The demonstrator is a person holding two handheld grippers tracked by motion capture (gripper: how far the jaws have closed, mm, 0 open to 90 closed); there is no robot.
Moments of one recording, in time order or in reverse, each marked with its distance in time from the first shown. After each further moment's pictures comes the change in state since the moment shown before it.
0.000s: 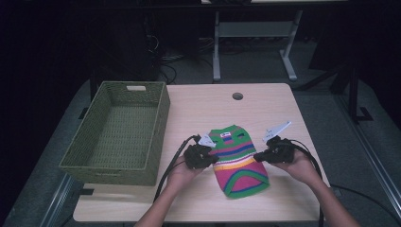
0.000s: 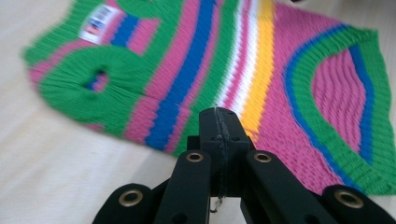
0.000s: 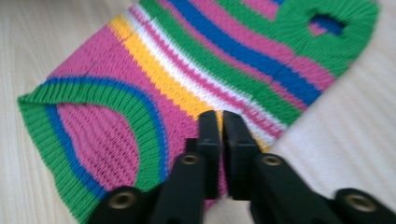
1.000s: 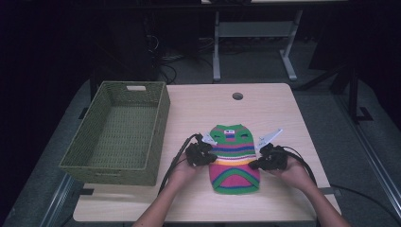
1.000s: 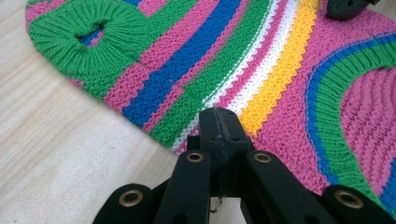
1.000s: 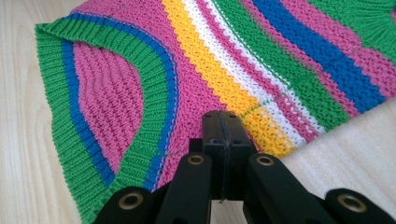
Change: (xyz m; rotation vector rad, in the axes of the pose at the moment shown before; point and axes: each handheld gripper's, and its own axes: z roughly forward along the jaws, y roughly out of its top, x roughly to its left) left arm 0.016 0.001 0.014 0.056 0.049 -0.022; right arm 0.013 -0.005 0.024 0.027 0.036 -0.022
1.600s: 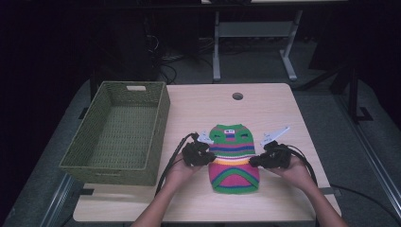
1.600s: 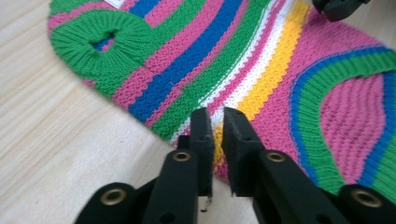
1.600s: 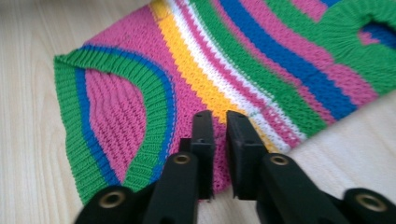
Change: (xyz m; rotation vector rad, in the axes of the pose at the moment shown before) left arm -0.002 -0.002 -0.018 -0.050 -0.001 -0.020; right arm -0.004 -0.003 -0.012 -0.092 0.002 0.057
